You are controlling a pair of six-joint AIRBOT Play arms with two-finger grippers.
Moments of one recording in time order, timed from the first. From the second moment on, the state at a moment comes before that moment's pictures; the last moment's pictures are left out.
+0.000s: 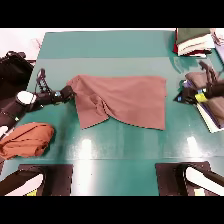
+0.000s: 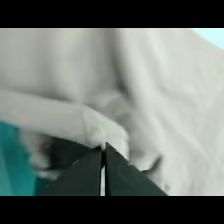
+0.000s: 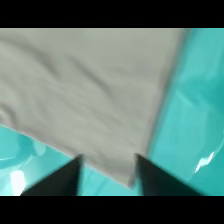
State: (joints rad) left arm -0.10 -1.09 0.82 0.76 -0.58 -1.44; right arm -0.34 -1.13 0.99 -1.05 1.38 1.33
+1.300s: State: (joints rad) left arm -0.10 -0.88 1.62 1.07 -0.98 -1.43; right arm -0.33 -0.91 1.35 -0.81 1.29 1.21
